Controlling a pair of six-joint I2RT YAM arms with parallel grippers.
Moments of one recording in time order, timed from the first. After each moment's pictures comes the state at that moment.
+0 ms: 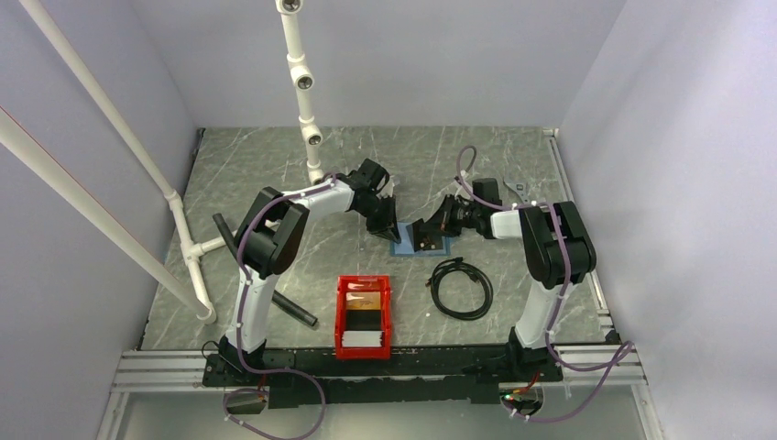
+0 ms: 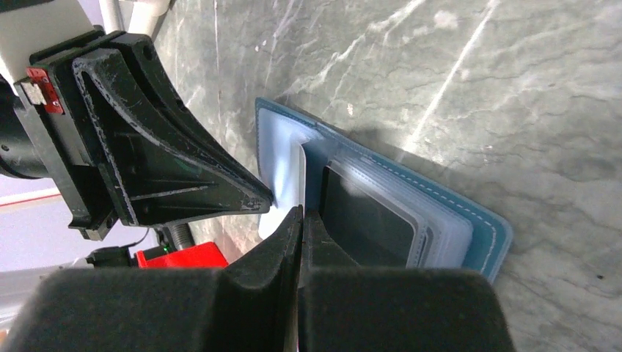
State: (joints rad) left arm -0.59 2.17 1.55 -0.47 0.50 -0.55; right arm 0.17 1.87 0.86 0.24 -0.77 0.60
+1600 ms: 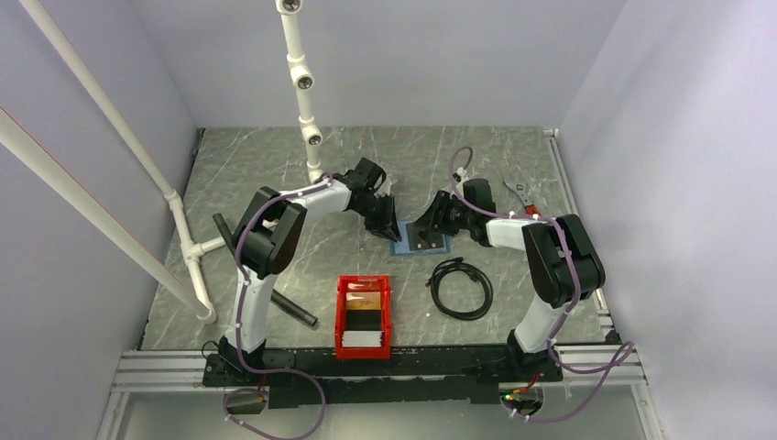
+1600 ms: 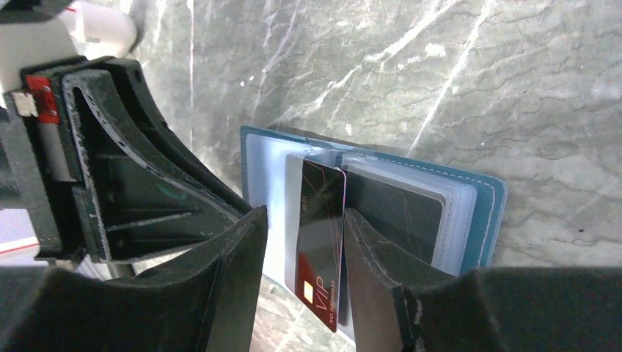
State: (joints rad) left arm -0.57 2.16 1.53 -0.44 0.54 -0.56; right arm 0.27 1.74 0.77 0.30 -0.46 0.62
